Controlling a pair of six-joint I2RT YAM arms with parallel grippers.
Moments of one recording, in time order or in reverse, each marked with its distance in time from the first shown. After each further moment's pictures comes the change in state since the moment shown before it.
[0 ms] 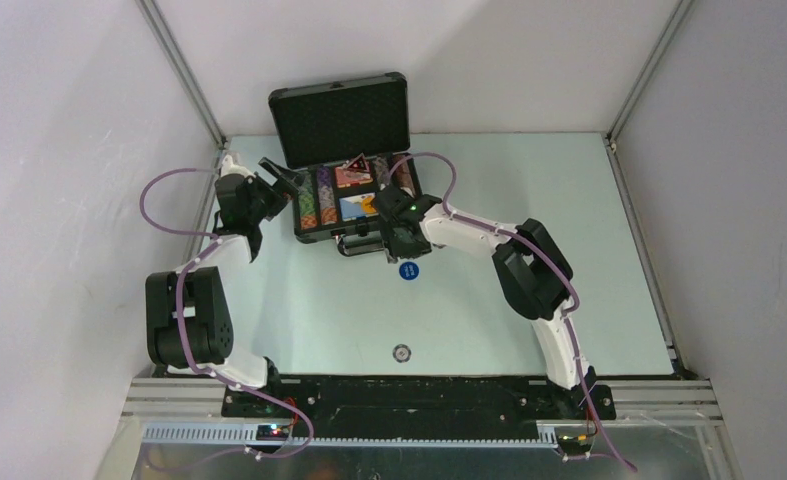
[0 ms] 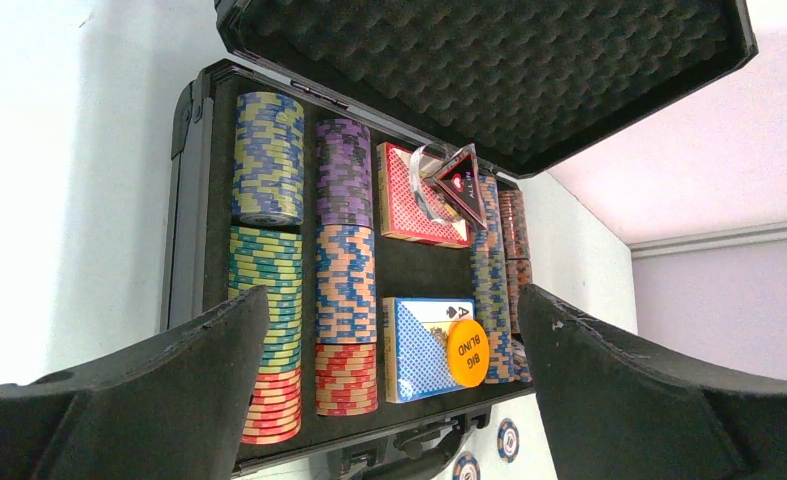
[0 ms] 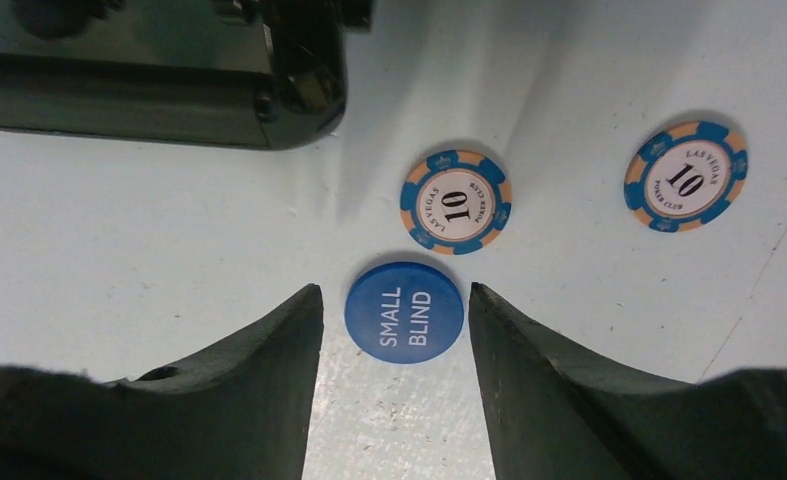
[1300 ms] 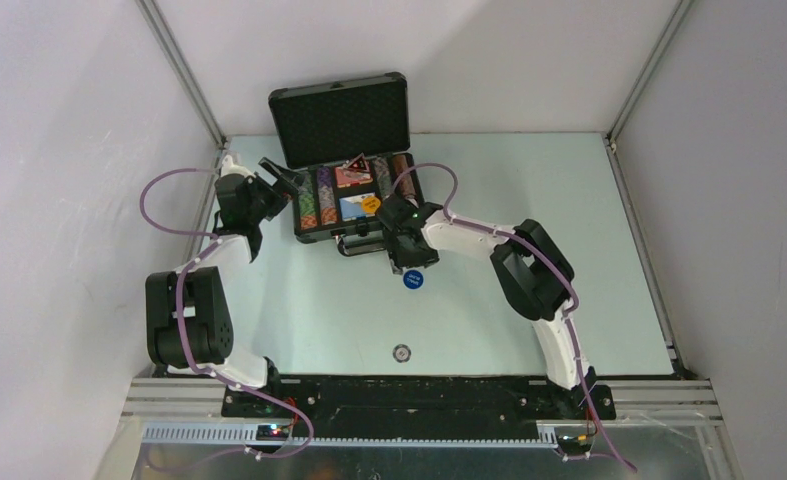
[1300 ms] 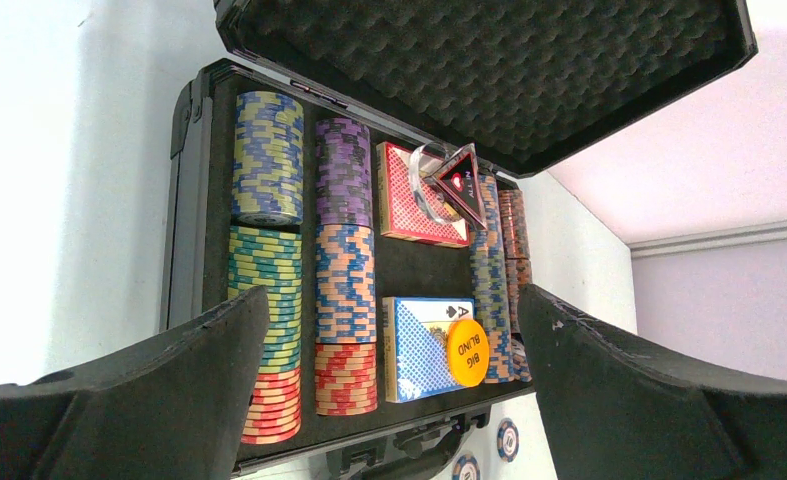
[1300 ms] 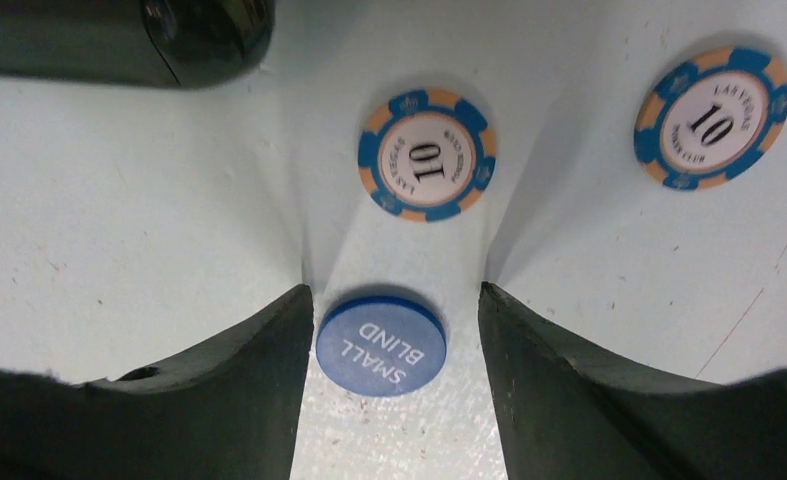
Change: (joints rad) left arm 0.000 0.000 0.000 0.000 0.001 -0.002; right arm 0.002 0.006 -0.082 0.001 -0.002 0.005
